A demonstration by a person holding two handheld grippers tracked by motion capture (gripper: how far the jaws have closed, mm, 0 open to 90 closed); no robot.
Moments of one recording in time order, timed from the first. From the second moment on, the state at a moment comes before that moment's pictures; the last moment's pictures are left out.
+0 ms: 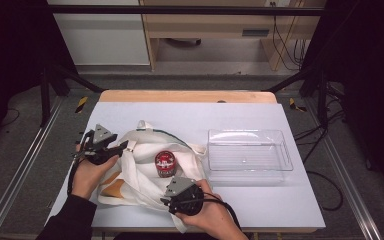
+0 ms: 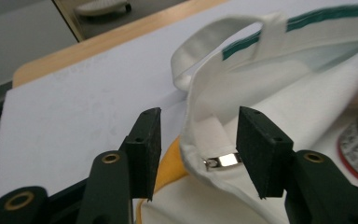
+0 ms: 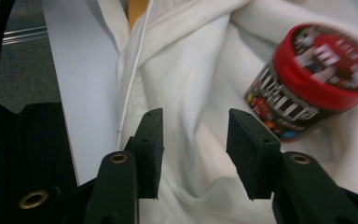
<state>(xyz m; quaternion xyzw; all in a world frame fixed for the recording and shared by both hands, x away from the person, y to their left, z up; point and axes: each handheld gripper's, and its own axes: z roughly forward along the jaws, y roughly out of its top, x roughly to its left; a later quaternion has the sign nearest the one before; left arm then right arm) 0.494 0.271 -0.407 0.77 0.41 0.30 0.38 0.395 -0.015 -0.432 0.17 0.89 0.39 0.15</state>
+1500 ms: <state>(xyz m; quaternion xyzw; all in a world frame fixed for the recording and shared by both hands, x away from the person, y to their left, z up) 0.410 0.255 -0.448 0.78 0.40 0.28 0.39 0.581 0.016 -0.400 0.17 0.94 0.27 0.12</state>
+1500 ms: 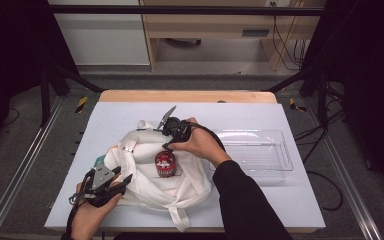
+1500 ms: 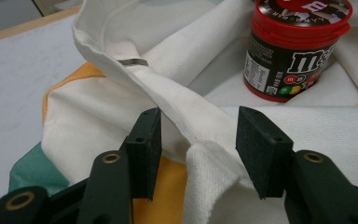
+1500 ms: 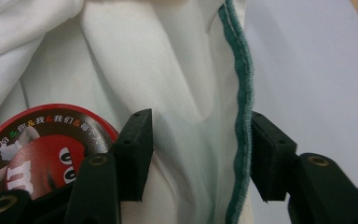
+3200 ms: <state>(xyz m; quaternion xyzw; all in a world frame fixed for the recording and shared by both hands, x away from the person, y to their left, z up) 0.404 0.267 -0.448 0.81 0.38 0.25 0.36 0.601 0.001 -0.402 0.24 0.92 0.23 0.21</state>
